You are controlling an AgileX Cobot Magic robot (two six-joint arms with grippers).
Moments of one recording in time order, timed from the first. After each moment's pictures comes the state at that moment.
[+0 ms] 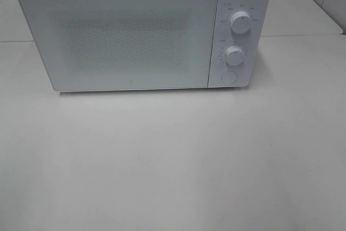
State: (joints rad) left arm -0.02 0.00 -0.50 -0.09 1.05 0.19; right arm 0.18 0.00 -0.51 -0.03 1.00 -0.02
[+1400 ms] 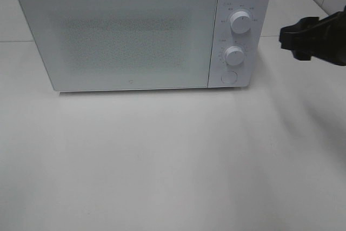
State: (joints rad) left arm -0.02 0.00 -0.50 -0.09 1.05 0.18; right arm 0.18 0.00 -0.51 -0.03 1.00 -0.02
